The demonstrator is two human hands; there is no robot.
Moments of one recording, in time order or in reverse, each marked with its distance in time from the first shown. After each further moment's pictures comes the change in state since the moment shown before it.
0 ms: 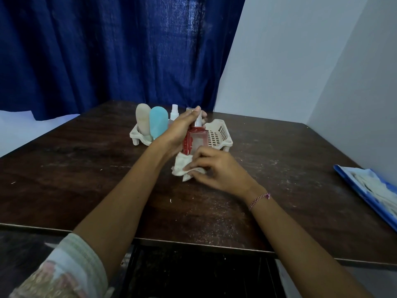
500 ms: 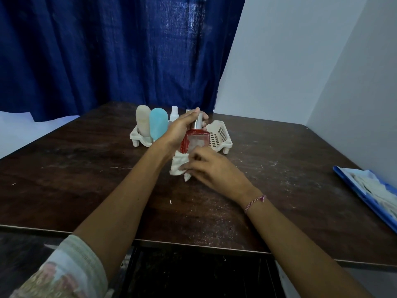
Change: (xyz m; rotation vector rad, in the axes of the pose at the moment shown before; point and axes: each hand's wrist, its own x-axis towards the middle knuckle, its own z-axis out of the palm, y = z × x) left_hand -0.004 0.000 -0.002 -0.034 -0.101 0.051; right_hand 0.002 -0.004 0.008 -0.194 0.000 -0.064
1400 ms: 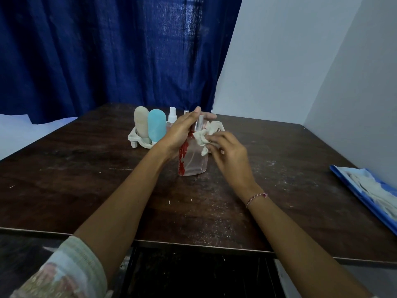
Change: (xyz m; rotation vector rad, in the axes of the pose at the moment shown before) left_hand -0.010 0.004 0.011 0.213 -0.022 0.084; right_hand -0.001 0.017 -0.007 -0.022 0.456 0.322
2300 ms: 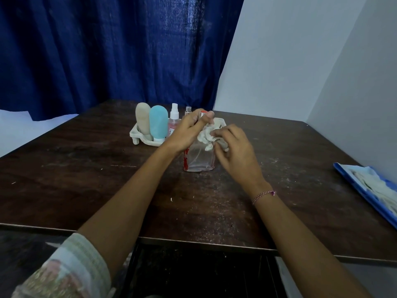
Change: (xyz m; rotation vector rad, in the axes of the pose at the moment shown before) left_hand 0.005 -0.010 0.002 0.394 0.076 0.193; right_hand 0.001 0.003 -0.009 -0.065 -0.085 -0.004
